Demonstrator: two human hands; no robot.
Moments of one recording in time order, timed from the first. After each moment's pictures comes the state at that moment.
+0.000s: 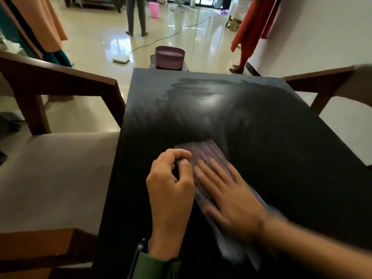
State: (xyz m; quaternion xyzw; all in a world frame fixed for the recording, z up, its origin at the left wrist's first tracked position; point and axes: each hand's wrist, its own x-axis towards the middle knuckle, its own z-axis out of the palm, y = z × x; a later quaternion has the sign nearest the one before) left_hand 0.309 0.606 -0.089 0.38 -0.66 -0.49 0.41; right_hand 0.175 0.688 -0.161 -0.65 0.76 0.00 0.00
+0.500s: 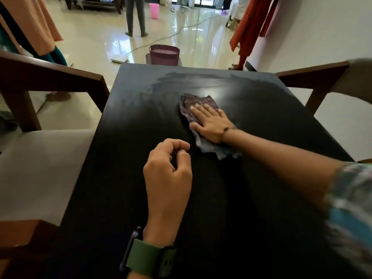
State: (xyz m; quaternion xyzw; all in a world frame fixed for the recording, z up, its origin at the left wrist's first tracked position) left_hand 0.268 0.638 -0.090 0.38 -0.69 -0.47 0.41; right_hand 0.033 0.579 -0.140 -0.56 0.83 0.01 0.08
